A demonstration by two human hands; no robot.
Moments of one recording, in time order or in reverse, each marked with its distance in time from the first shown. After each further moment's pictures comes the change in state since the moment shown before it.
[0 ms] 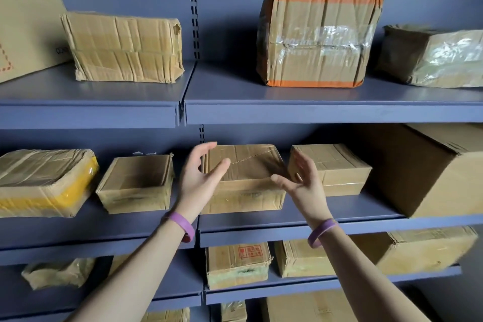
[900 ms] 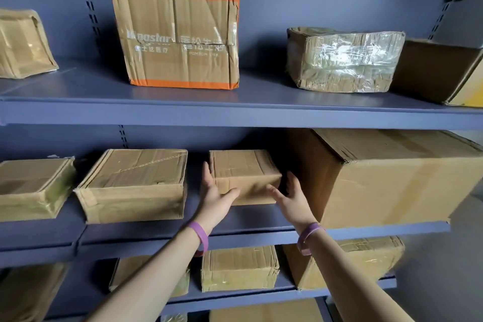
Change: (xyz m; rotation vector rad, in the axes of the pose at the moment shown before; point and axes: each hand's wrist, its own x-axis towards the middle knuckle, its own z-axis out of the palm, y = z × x) left_hand -0.022 0.003 0.260 0.032 -0.150 -0.354; right_hand 0.046 0.053 -0.212 -0.209 -0.043 0.221
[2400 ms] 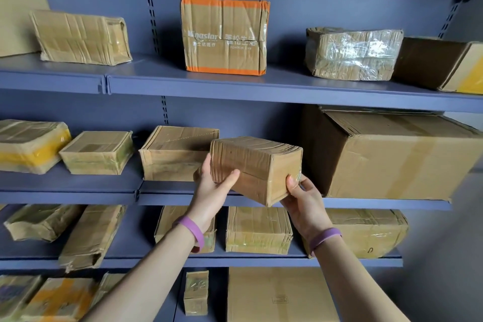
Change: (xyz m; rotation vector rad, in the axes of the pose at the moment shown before) left_hand -0.132 0.017 -0.065 -0.256 0.097 0.048; right_hand -0.121 -0.022 0.014 0.816 -0.170 0.048
